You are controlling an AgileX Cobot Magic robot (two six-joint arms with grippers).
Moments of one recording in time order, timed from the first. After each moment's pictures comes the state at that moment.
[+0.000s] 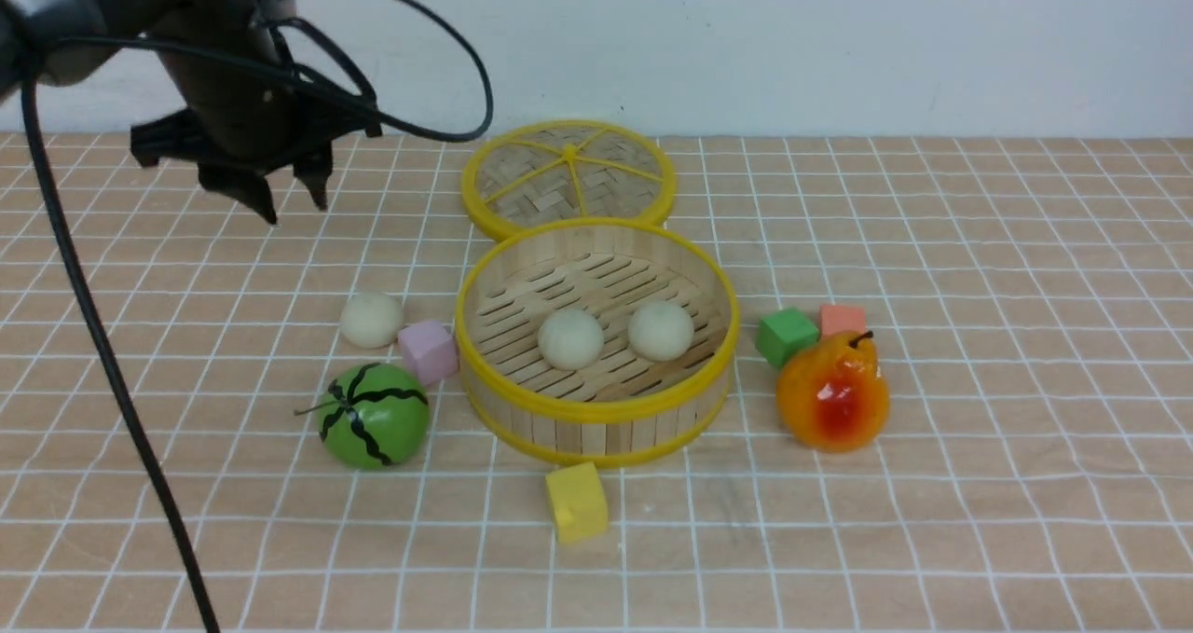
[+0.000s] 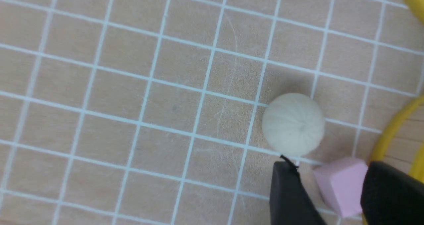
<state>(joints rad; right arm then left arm) 0.00 -0.01 0.02 -0.22 0.40 0.42 -0.15 2.08 -1.99 0.08 1.09 -0.41</state>
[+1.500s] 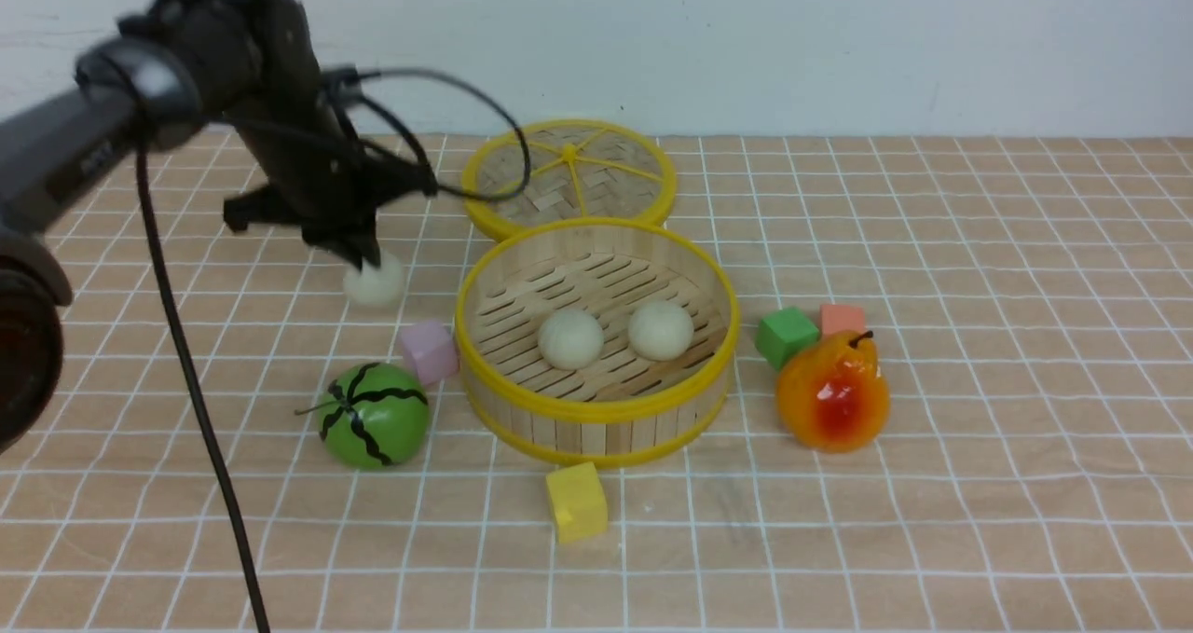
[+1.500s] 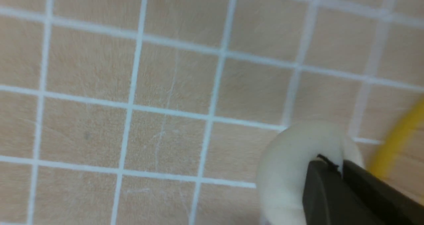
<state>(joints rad) 0.00 -0.01 0.02 -0.22 0.40 0.42 -0.15 2.22 -2.11 -0.07 1.08 -0.31</state>
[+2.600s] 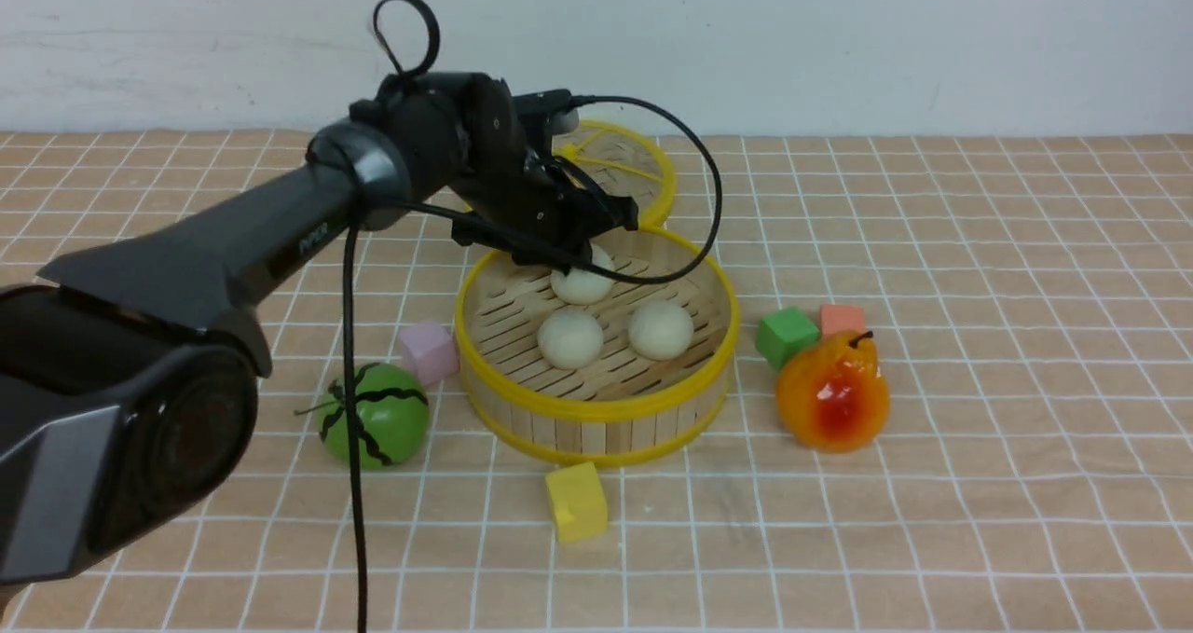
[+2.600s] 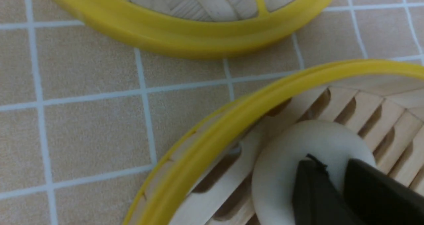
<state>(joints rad) 0.00 -0.01 0.02 -0.22 0.40 0.42 -0.38 2.39 -2.16 -0.18 0.73 -0.20</state>
